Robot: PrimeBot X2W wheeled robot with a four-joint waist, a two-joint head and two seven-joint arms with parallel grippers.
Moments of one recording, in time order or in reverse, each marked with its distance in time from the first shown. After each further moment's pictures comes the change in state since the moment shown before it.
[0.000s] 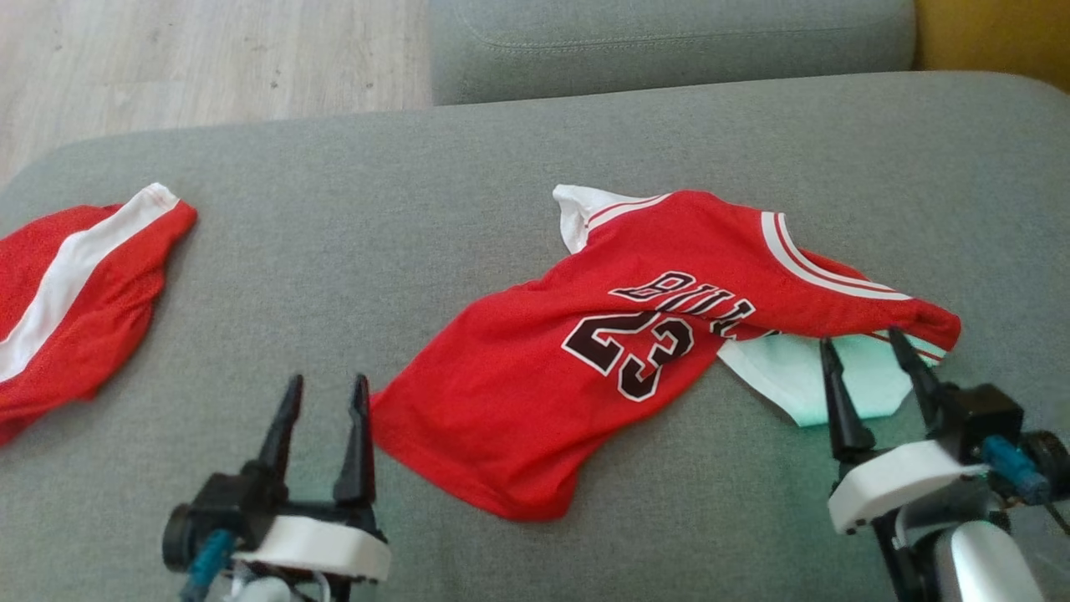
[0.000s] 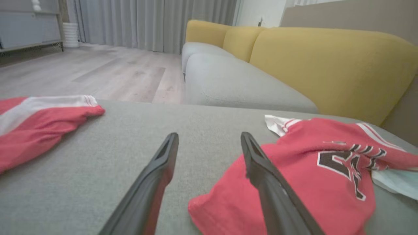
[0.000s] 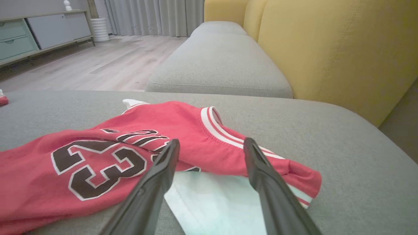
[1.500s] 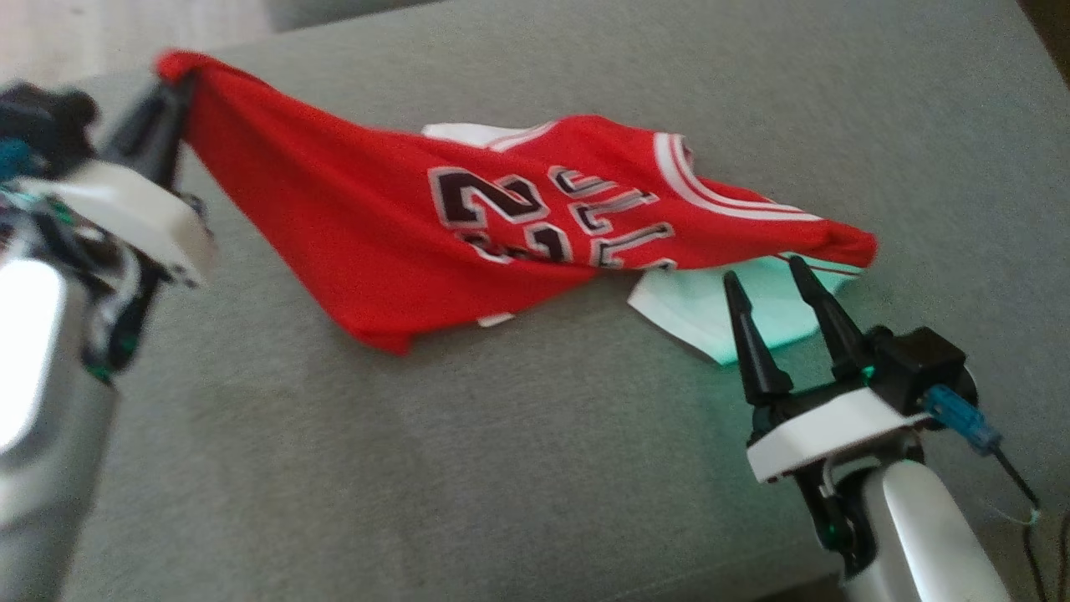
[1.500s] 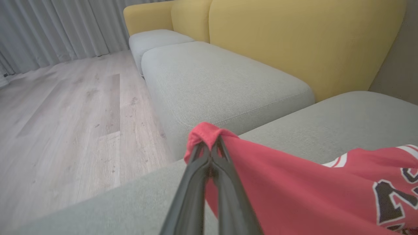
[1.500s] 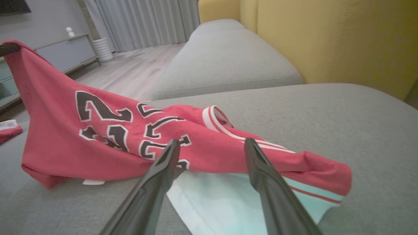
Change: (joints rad) left arm -0.575 0.260 0.021 0.050 -0.069 -0.142 0.480; right arm -0.116 0.011 0.194 -0.011 0.160 0.000 -0.044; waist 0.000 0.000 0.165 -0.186
